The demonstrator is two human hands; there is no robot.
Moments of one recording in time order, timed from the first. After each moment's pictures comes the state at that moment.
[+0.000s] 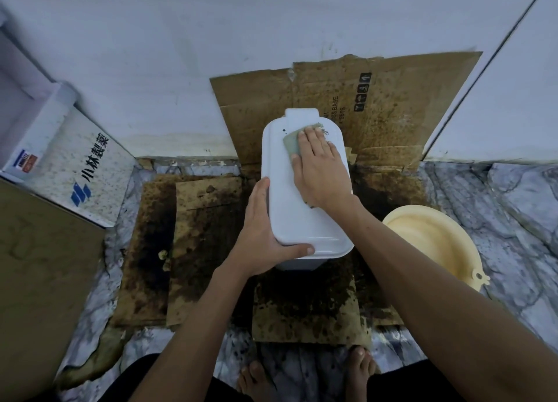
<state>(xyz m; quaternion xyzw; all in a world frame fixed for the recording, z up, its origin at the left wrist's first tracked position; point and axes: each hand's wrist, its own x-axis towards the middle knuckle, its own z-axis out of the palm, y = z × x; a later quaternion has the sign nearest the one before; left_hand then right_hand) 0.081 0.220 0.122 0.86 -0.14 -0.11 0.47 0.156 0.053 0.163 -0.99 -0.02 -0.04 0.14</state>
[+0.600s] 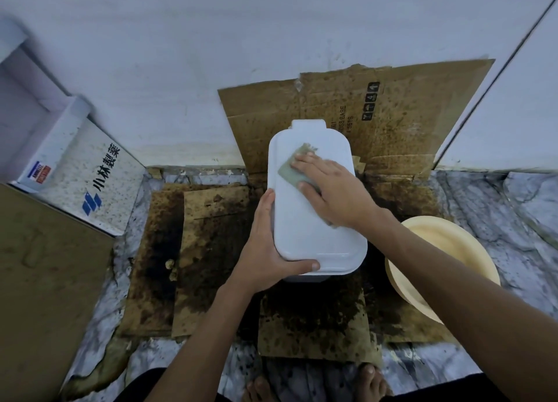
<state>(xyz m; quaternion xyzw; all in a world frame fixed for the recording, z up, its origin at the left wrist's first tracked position) 0.077 0.222 0.115 0.84 -0.14 -0.09 0.51 0.145 0.020 0.166 -0.96 -0.19 -0.03 0.20</state>
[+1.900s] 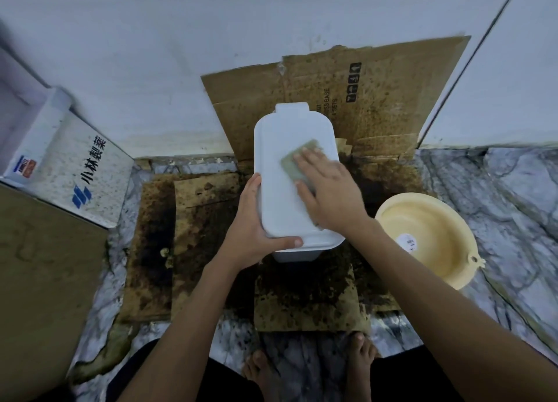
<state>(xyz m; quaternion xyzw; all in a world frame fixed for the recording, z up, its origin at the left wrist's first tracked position) 0.077 0.229 0.122 0.85 -0.14 -0.13 0.49 0.091 0.023 0.153 -0.98 -0.08 -0.06 0.19</state>
